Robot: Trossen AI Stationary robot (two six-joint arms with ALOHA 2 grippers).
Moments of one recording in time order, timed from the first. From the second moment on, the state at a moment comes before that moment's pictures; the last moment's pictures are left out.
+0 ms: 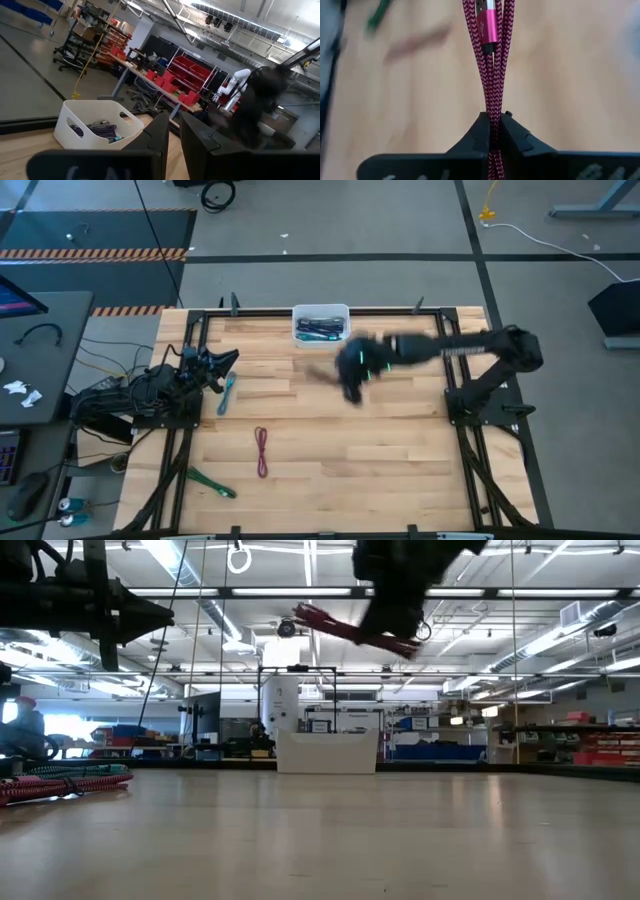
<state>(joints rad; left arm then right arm) 0.09 0.01 0.03 0.18 -0.47 -0.47 -0.07 1.53 1.22 -0.54 -0.10 0.22</state>
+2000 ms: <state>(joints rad) 0.09 0.06 0.18 0.10 -0.55 -0.58 -0.36 1.68 1.48 -0.41 -0.13 0.10</state>
